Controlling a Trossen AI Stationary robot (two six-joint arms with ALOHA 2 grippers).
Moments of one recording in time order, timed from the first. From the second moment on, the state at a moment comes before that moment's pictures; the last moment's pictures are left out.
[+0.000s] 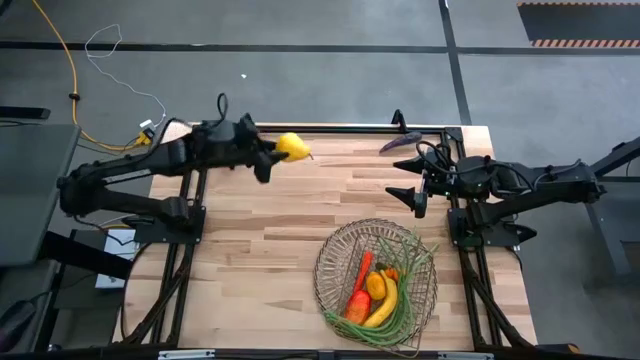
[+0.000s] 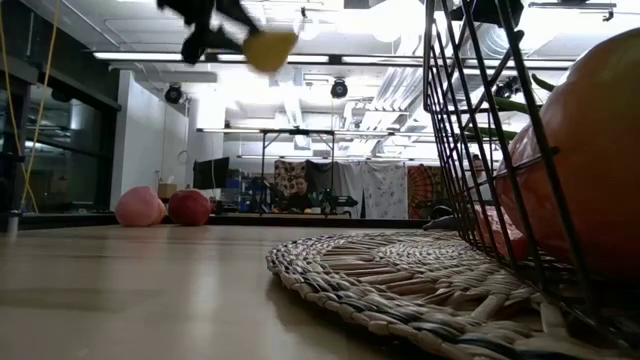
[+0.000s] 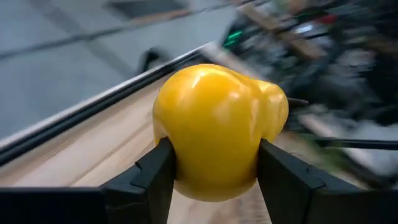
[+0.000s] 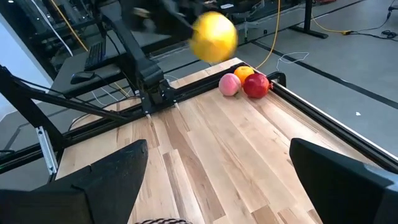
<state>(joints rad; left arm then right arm) 0.43 1.03 0.98 -0.34 -0.07 -0.43 0.11 0.78 0.88 -0.37 0.36 0.34</state>
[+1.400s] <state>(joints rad) -0.13 2.07 1.77 -0.28 0.02 -0.17 0.11 0.77 0.97 -0.22 0.38 0.20</state>
